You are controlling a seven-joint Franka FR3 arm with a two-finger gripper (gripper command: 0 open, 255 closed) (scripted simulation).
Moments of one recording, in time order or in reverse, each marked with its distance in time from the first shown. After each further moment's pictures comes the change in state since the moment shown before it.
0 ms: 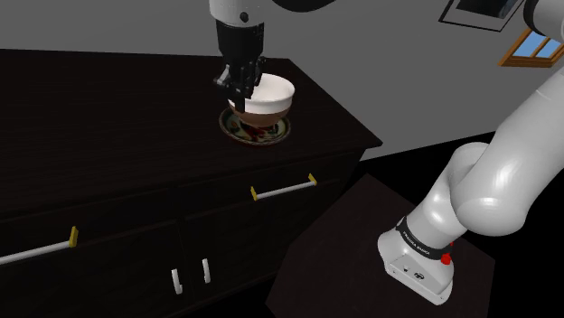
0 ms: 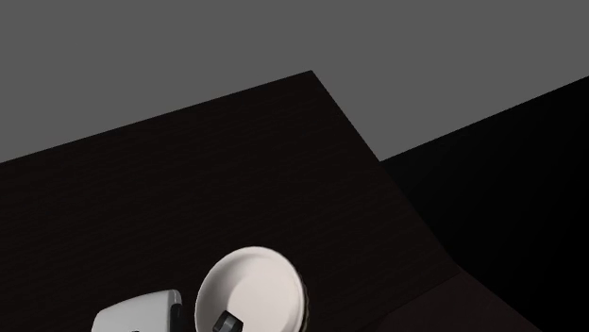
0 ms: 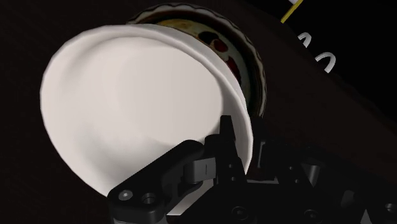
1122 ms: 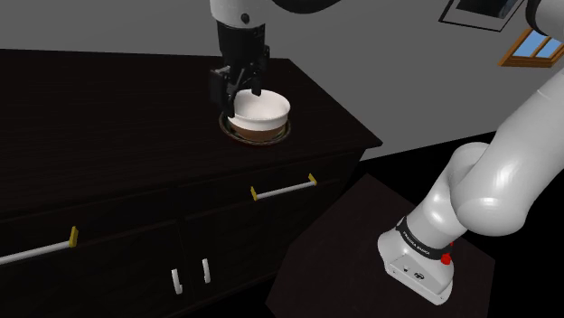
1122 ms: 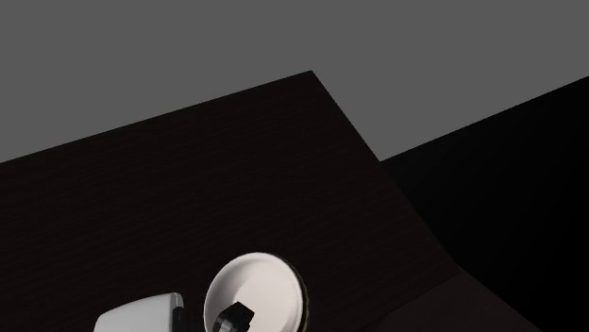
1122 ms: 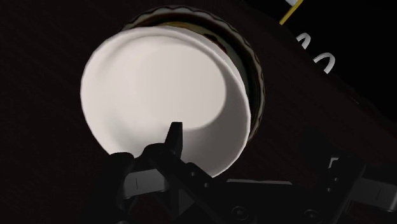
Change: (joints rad) arm 0.001 -0.008 0.001 -0.010 0.003 0.004 0.002
